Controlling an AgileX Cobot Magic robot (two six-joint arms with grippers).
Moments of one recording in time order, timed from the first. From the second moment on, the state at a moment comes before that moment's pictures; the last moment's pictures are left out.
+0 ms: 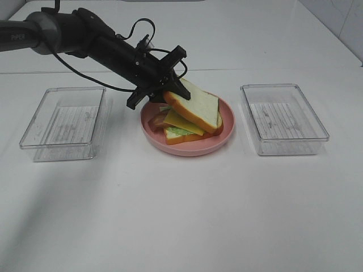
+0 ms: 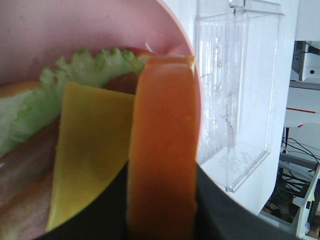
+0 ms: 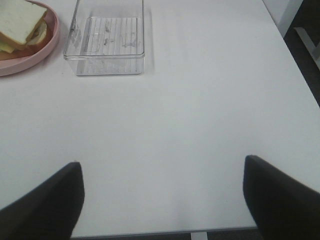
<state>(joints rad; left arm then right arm) -0.32 2.51 -2.03 -0.94 0.94 0.06 0.05 0.00 -0.46 -0.06 1.11 0.04</state>
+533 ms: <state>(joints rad) -0.32 2.45 -2.07 -0.74 0.94 -0.05 0.05 0.00 -0.46 -0.06 1.11 0.04</state>
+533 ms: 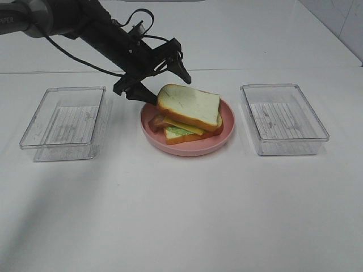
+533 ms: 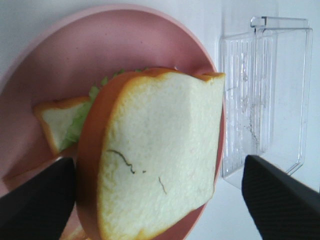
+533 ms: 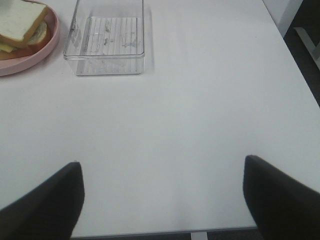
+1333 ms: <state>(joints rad) -0.40 2.35 -2.39 -0.15 1.21 -0.18 0.05 0.00 -0.46 -0.06 1.11 0.04</state>
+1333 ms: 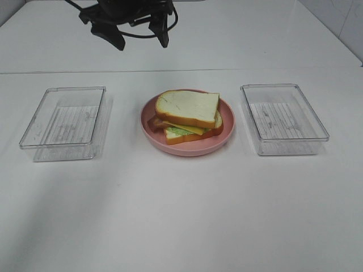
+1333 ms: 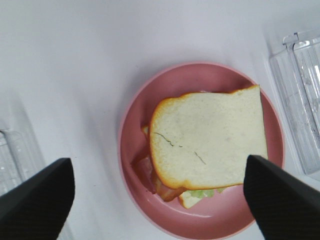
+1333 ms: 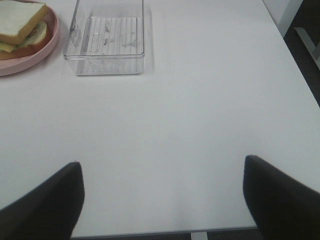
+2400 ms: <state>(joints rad) -0.40 1.30 -1.10 0.25 1.22 -0.32 0.05 0.00 -0.46 -0.06 1.11 0.04</state>
